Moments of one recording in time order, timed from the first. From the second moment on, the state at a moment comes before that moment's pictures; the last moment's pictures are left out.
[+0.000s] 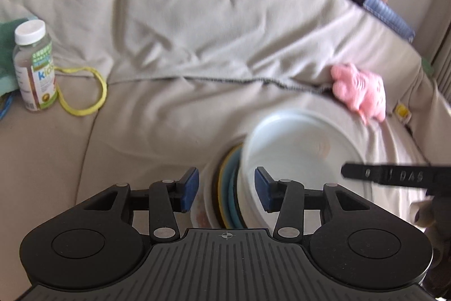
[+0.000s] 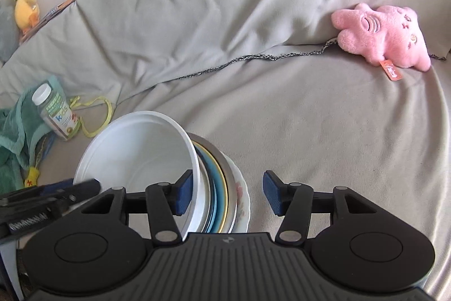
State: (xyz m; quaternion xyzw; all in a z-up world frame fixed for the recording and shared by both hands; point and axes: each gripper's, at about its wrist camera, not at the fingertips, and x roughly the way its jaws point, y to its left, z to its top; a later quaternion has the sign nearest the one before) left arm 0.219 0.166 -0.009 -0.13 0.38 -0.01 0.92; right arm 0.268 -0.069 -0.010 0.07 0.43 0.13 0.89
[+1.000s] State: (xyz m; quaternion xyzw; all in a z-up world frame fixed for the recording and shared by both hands) left arm 0.106 0.117 -0.019 -0.10 0.26 -0.01 0.96; right arm 0.163 -0.071 -0.005 0.04 0.32 0.17 0.93
